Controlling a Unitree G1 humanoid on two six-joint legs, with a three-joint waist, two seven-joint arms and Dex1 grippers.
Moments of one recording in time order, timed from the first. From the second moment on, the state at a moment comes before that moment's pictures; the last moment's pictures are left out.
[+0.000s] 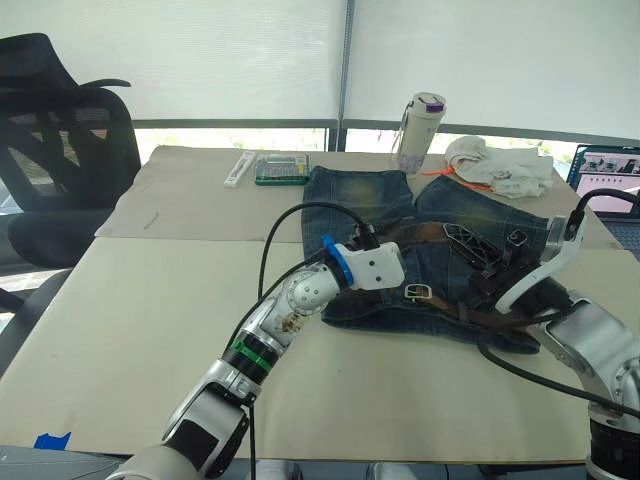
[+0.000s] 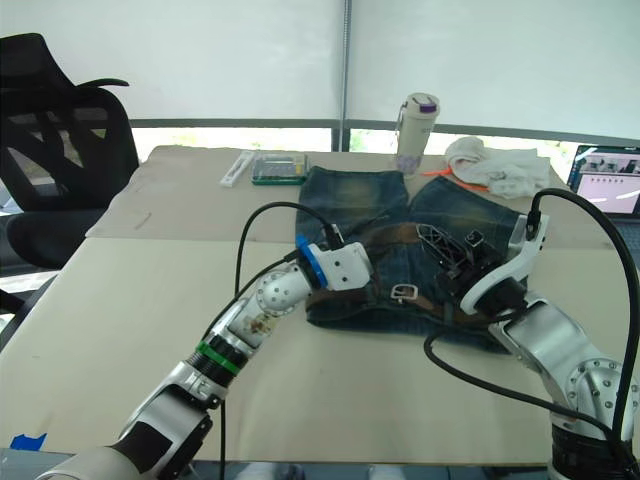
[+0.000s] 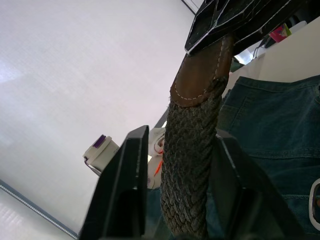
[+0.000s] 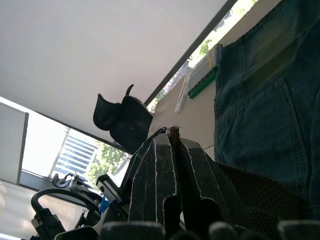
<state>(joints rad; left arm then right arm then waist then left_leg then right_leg) -0.77 0.11 -0.40 0.35 0.34 -0.39 -0.32 -0.22 -0.60 -0.36 -0.41 1.95 0.68 -0.35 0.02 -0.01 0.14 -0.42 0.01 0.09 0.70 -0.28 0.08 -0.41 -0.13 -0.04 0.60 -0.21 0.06</state>
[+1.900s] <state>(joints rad) -0.67 0.25 -0.41 0.43 0.44 -0.29 -0.37 -0.11 -0.77 -0.01 -0.33 0.24 0.65 0.43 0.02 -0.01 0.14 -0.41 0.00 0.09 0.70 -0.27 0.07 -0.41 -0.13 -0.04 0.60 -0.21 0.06</state>
